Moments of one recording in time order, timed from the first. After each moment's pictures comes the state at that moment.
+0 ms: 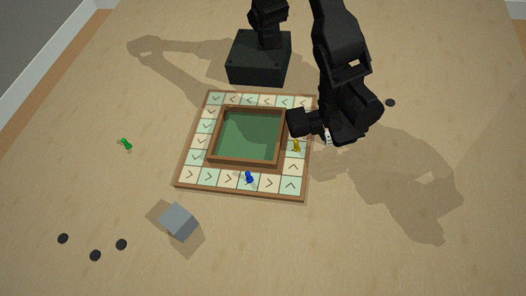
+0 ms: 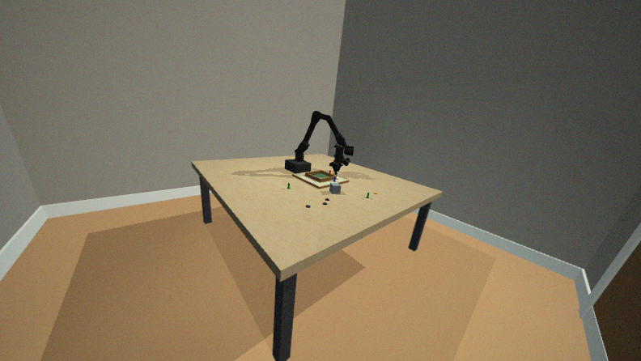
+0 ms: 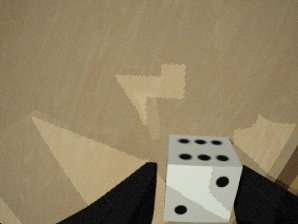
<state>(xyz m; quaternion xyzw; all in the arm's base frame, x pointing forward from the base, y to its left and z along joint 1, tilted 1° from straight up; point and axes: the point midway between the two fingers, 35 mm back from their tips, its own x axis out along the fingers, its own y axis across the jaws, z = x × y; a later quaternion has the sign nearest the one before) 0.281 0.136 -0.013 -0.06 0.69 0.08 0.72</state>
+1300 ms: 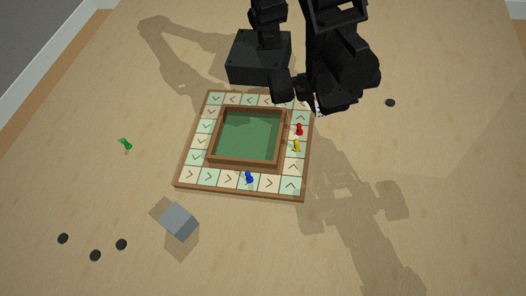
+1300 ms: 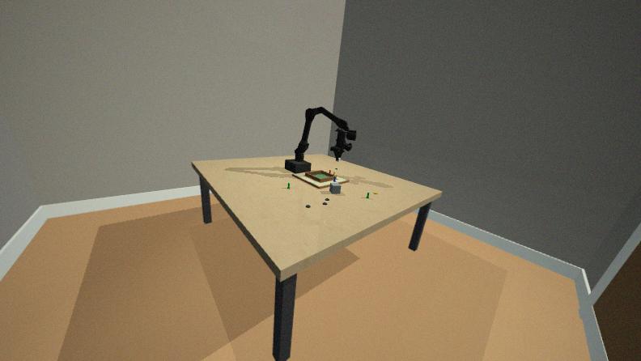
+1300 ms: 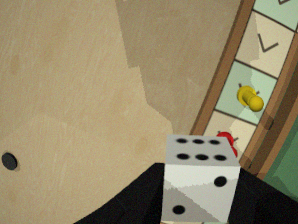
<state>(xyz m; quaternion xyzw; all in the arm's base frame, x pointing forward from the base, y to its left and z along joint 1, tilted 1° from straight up) 0.290 0.108 0.102 -0.05 0.69 0.05 0.72</state>
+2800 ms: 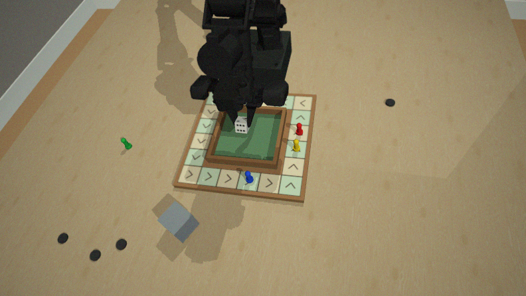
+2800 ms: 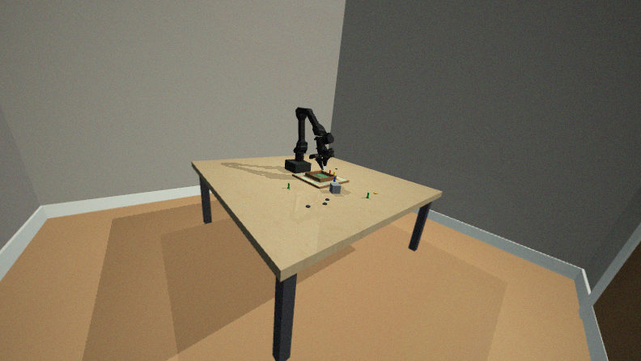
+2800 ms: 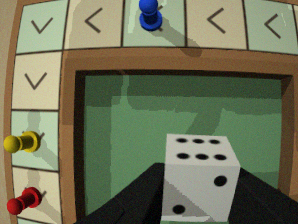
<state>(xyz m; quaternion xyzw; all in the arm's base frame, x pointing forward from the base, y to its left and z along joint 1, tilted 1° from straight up) 0.274 -0.053 0.052 0.06 0.56 -0.08 0.82</state>
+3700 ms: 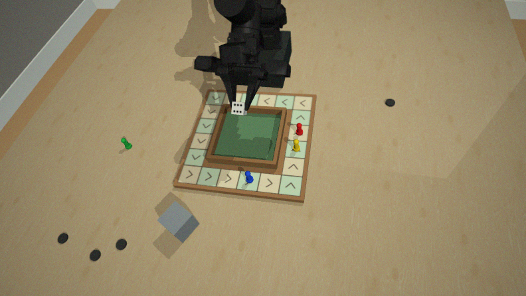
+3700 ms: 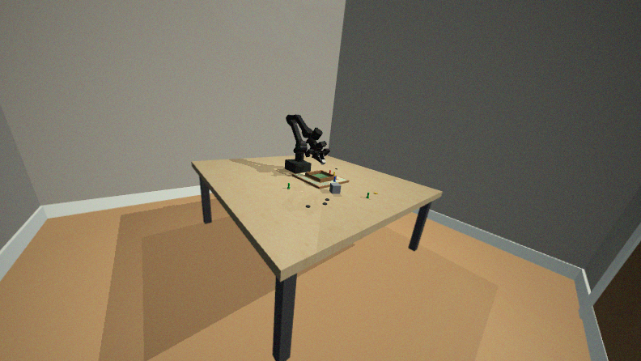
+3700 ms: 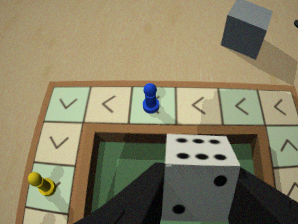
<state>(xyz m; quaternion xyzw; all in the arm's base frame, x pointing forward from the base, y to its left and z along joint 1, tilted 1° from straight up) 0.248 -0.050 0.081 0.04 0.33 -0.09 0.94</state>
